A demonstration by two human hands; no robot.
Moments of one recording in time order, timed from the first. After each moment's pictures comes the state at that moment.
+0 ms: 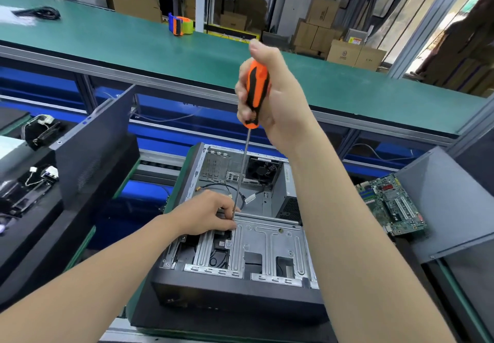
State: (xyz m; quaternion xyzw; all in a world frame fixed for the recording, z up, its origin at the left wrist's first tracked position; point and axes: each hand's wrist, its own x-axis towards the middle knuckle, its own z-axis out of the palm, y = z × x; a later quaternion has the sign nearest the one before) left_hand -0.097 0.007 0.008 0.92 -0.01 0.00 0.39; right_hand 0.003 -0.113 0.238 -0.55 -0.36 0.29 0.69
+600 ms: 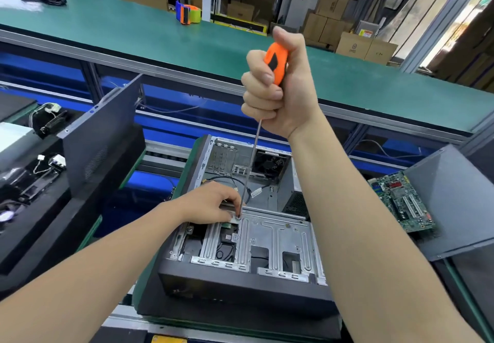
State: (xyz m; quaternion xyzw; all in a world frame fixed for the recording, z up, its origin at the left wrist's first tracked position) left_hand -0.095 0.017 0.015 0.93 -0.01 -0.06 0.37; right_hand 0.026 -0.092 0.228 -0.33 -0.45 0.53 0.64
